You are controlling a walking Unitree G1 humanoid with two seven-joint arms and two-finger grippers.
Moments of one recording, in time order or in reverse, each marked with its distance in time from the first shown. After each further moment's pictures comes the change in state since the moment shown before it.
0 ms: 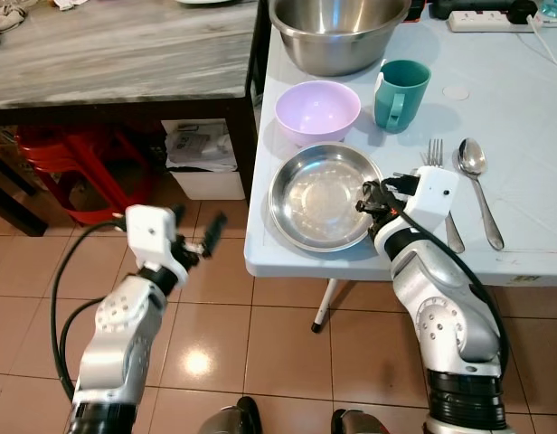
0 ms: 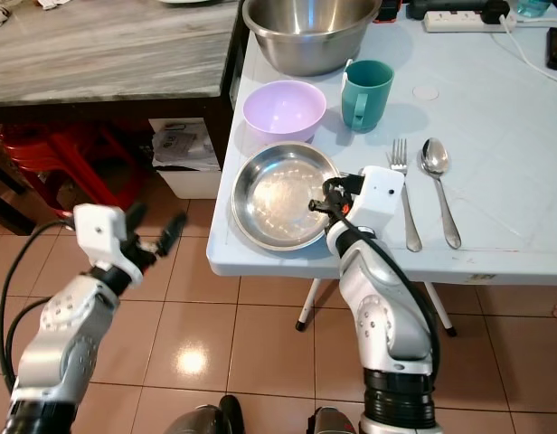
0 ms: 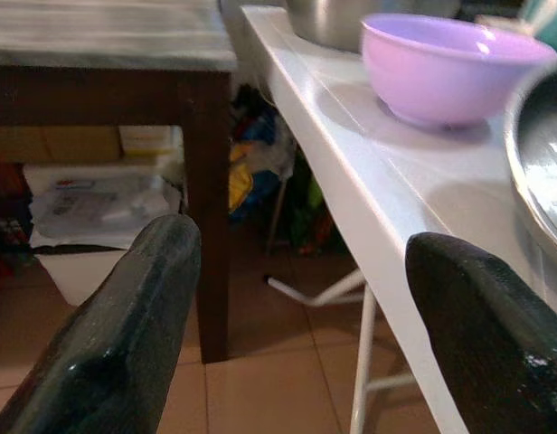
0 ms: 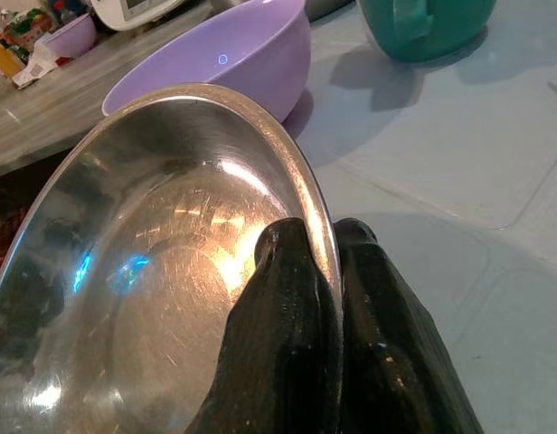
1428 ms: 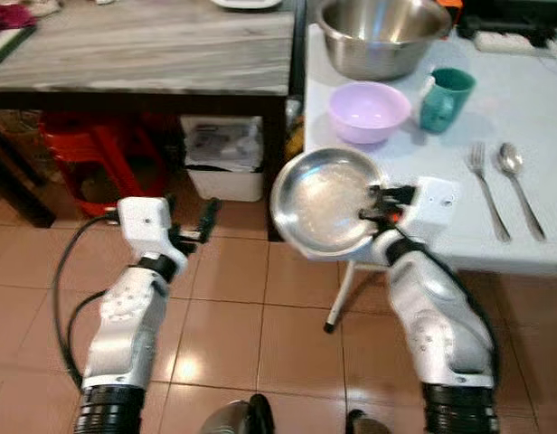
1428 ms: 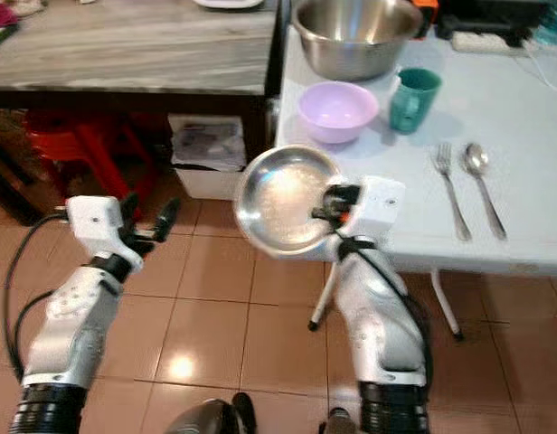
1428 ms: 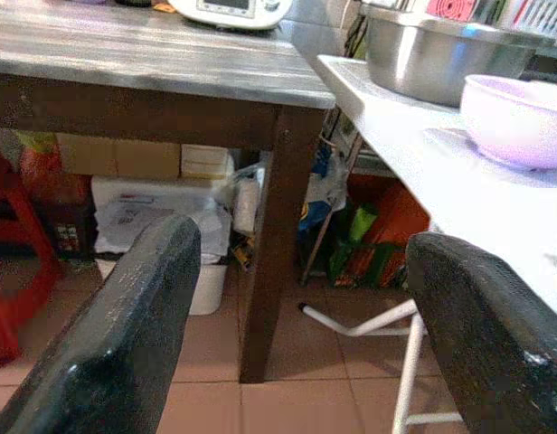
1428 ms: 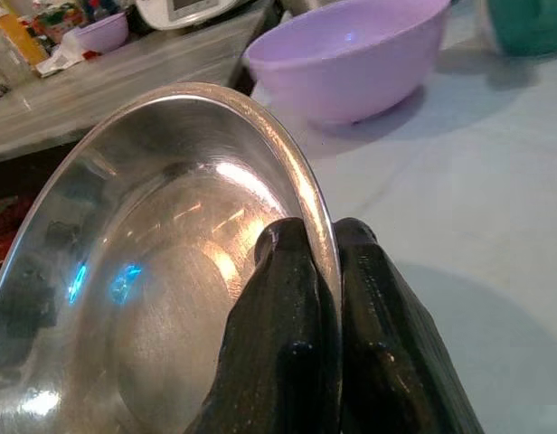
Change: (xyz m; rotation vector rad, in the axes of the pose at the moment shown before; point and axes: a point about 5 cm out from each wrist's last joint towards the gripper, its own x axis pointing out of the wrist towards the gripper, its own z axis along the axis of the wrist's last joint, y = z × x) left arm 0.008 0.006 0.000 0.000 -0.039 0.080; right arm -0.004 0.001 -0.012 -0.035 -0.031 -0.018
